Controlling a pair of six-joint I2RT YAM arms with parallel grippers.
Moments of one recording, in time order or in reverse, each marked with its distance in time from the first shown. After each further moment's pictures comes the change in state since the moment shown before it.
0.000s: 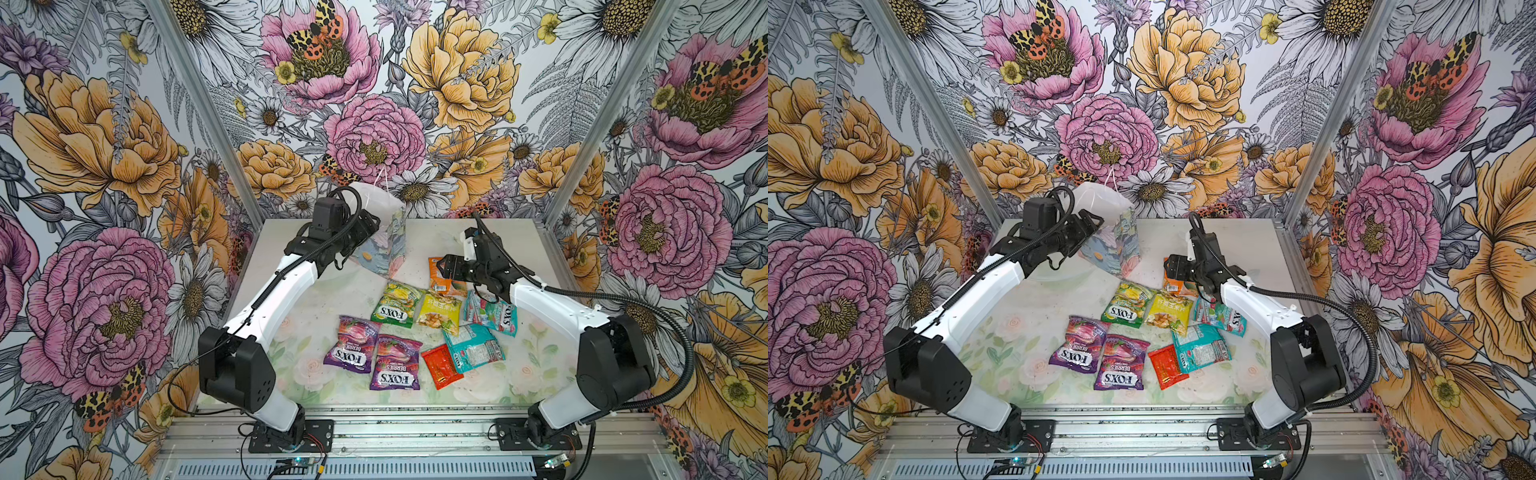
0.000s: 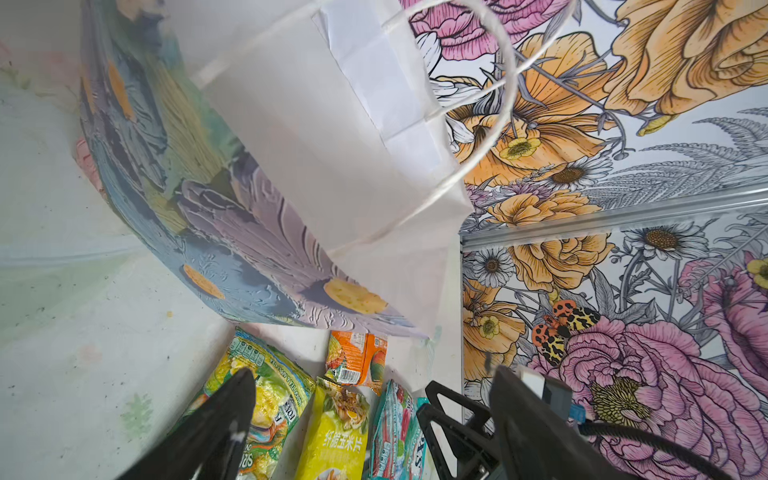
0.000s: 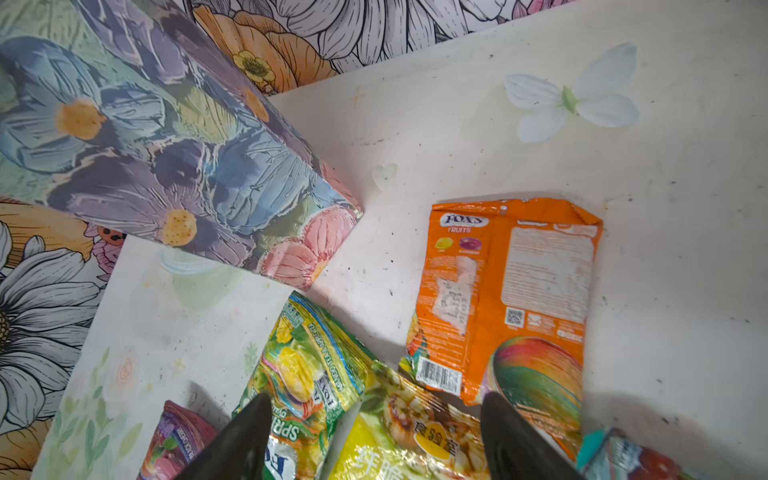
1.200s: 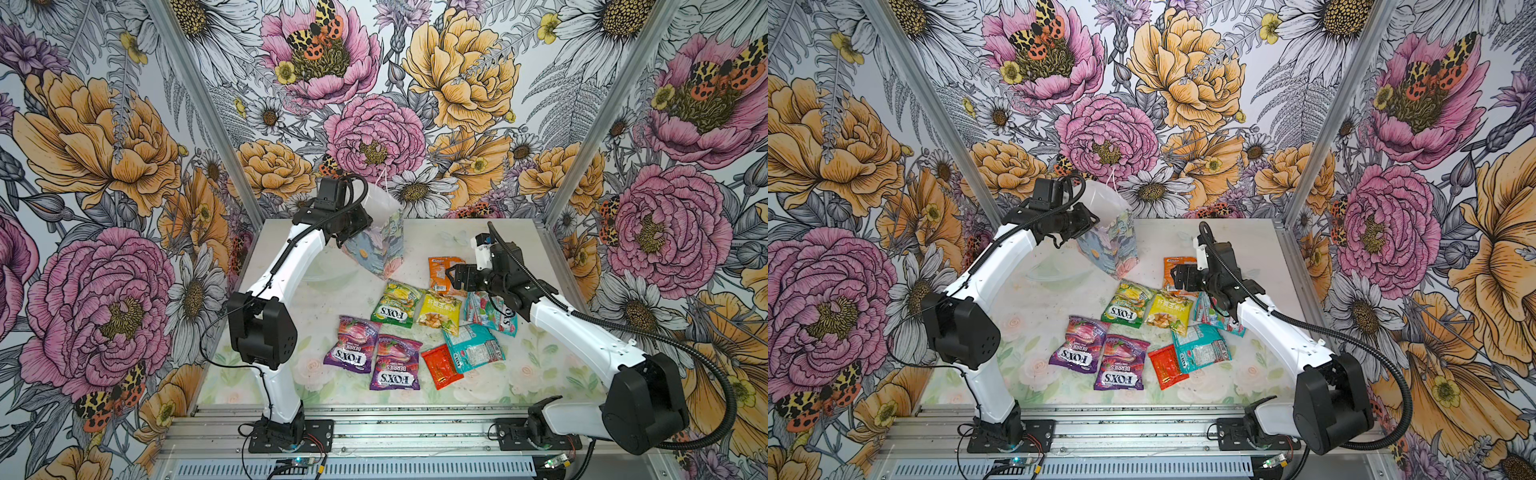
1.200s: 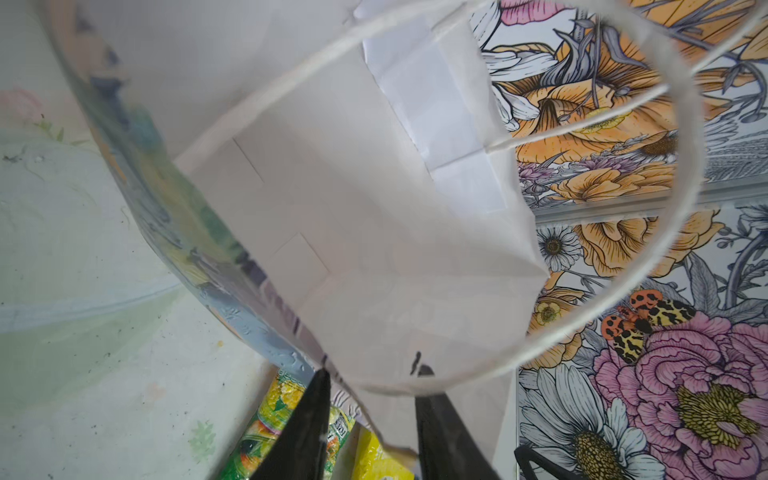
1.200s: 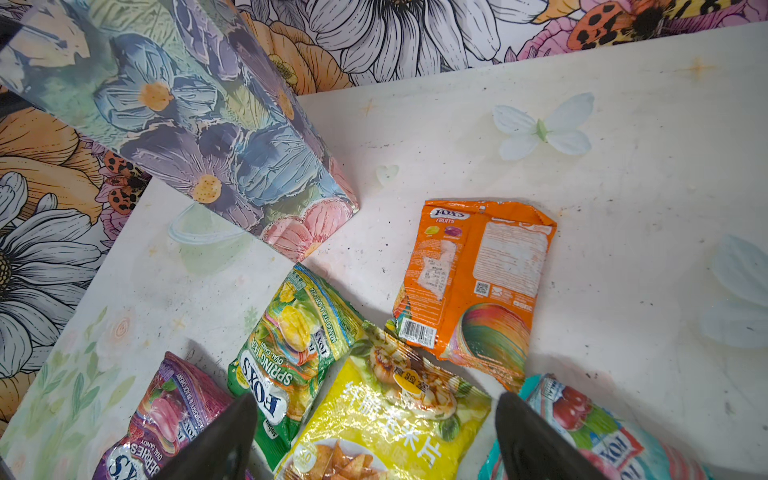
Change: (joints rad) left arm 0.079 0.280 0.380 -0.283 0.077 0.198; right arm -0.017 -0.198 -0.107 -0.032 -0.006 -0.112
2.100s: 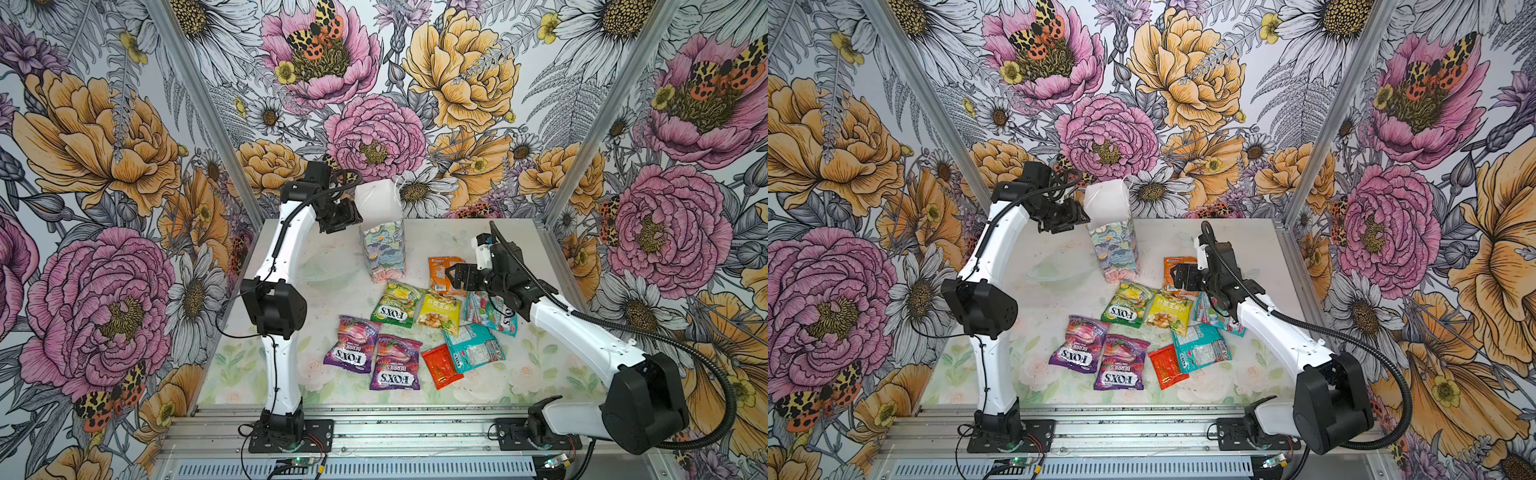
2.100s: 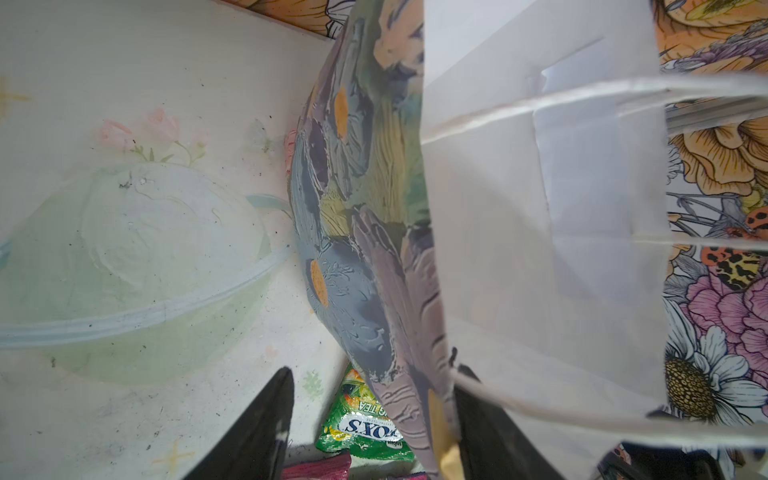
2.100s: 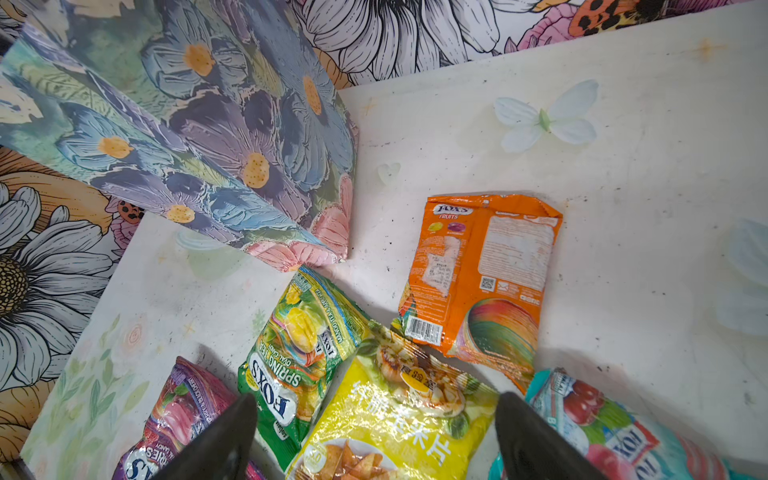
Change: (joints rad) left arm 0.096 0.298 0.548 -0.535 0.079 0.346; right arm 0.000 0.001 0.000 0.000 -0.008 0.042
